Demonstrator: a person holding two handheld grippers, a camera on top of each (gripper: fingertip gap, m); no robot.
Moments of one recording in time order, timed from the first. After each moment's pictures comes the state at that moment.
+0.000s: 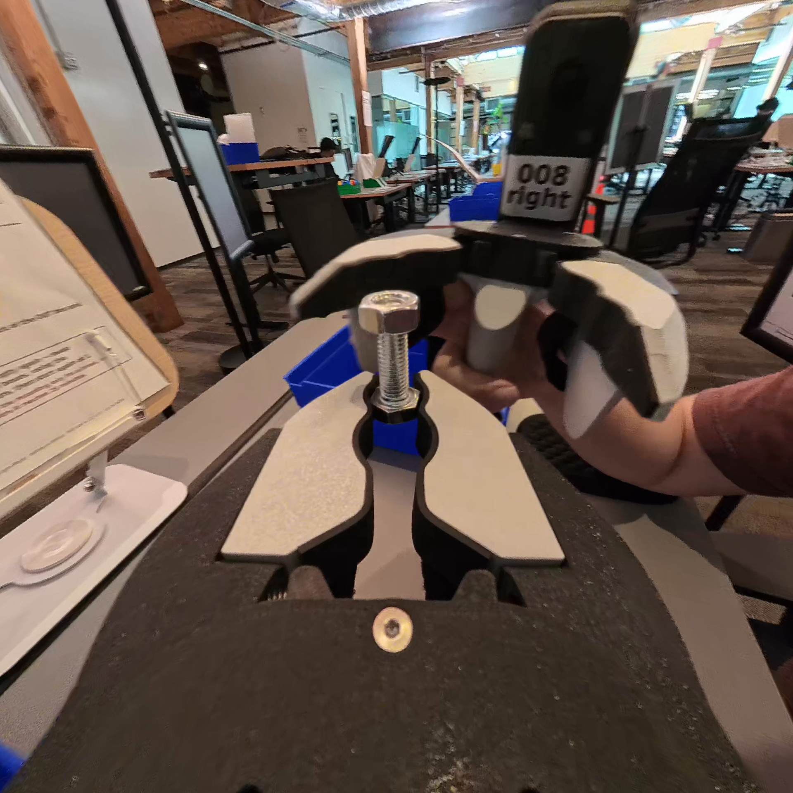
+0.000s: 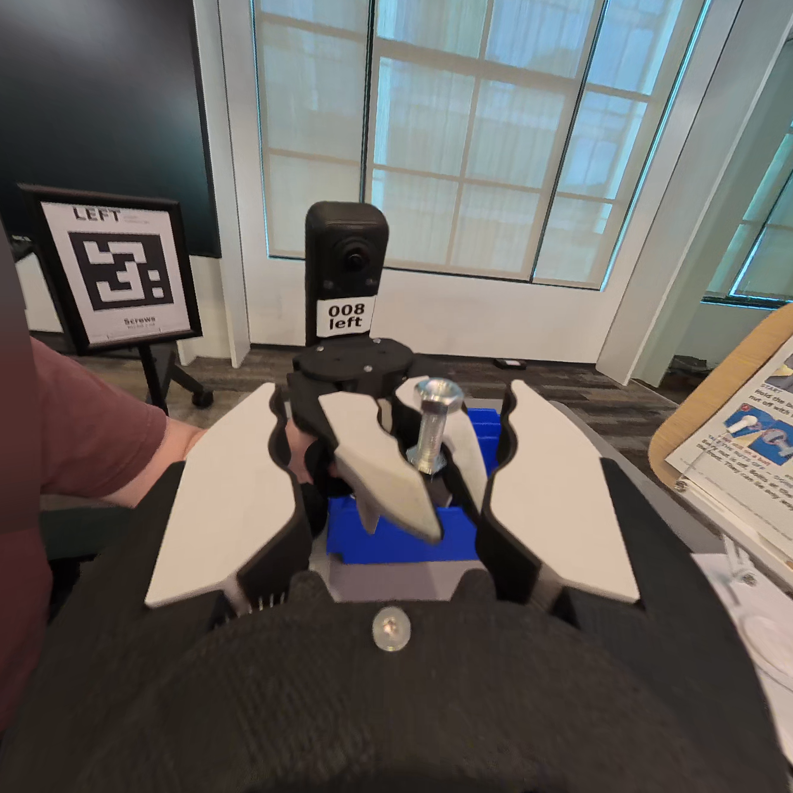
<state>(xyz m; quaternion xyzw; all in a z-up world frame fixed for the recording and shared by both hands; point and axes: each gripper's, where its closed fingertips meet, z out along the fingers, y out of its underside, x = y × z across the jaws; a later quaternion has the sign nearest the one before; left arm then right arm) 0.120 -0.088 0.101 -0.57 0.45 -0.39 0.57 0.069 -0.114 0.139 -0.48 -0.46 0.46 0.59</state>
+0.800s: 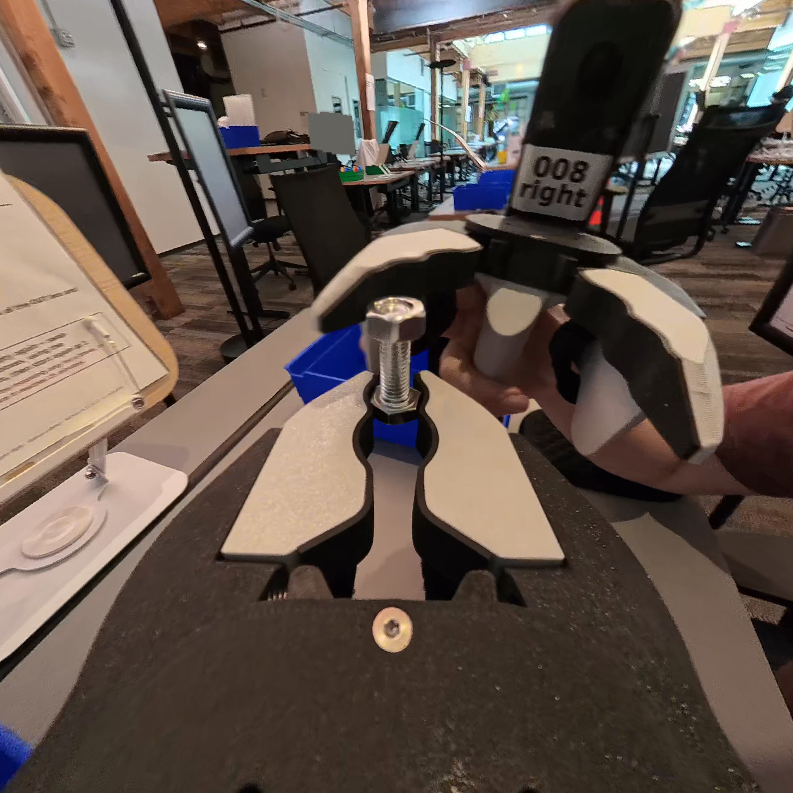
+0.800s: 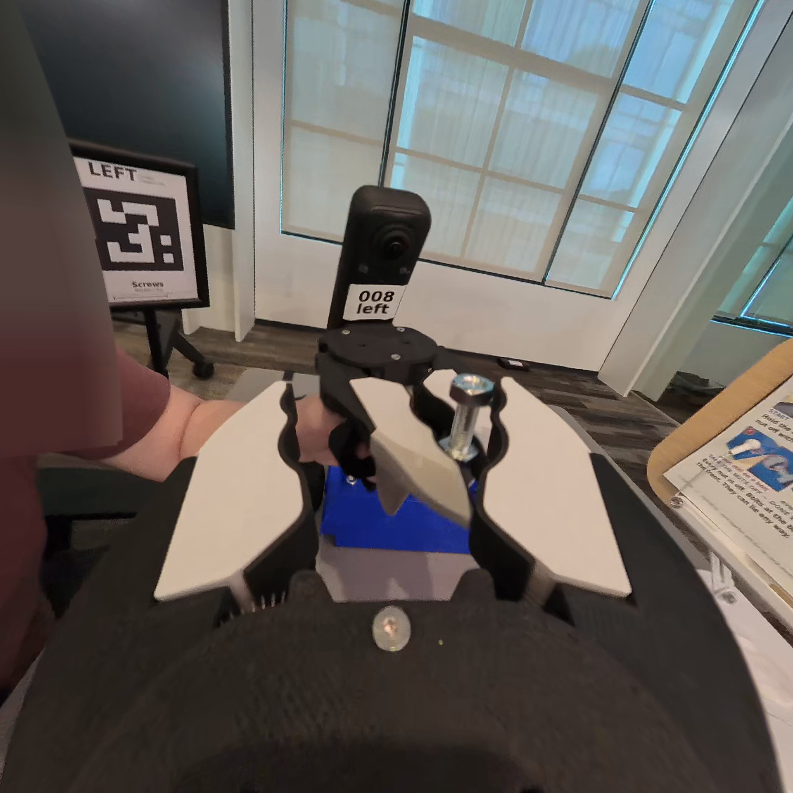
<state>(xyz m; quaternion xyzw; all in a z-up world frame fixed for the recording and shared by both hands) 0.122 -0.084 0.095 -0.58 0.45 -0.38 0.57 0.066 -0.122 0.133 -0.45 -0.50 0.44 0.59</state>
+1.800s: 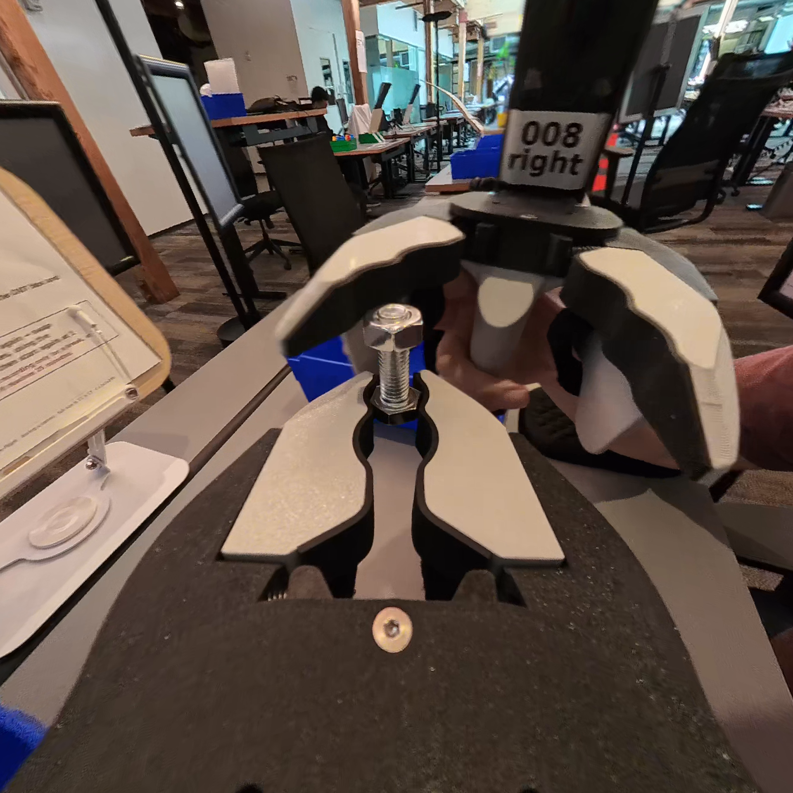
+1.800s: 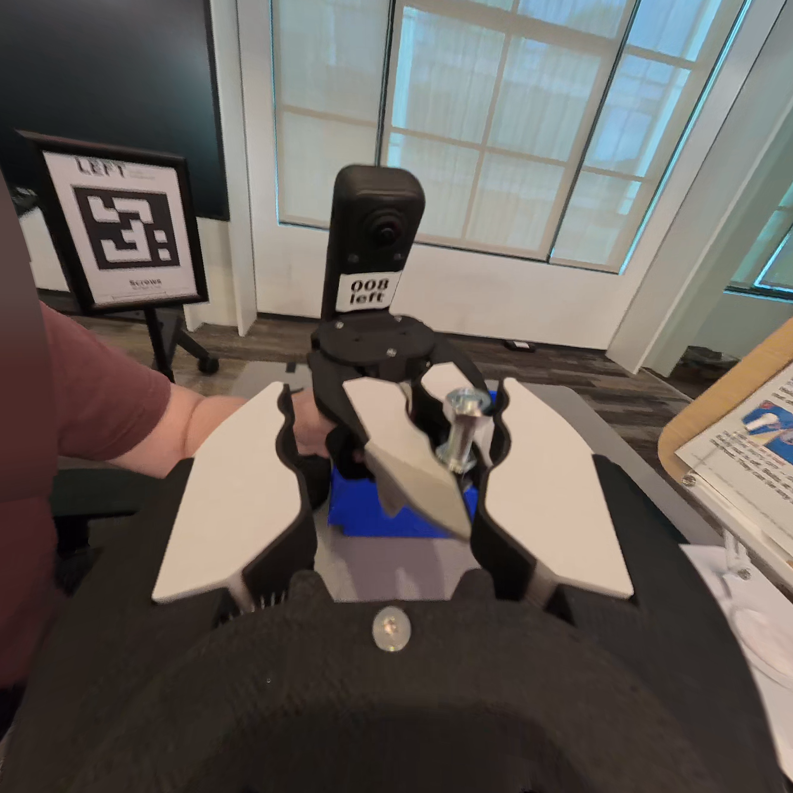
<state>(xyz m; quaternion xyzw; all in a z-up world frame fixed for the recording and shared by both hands) 0.125 -0.086 0.086 -0.59 0.47 -0.36 0.55 0.062 -0.119 0.127 -0.48 -0.50 0.45 0.57</state>
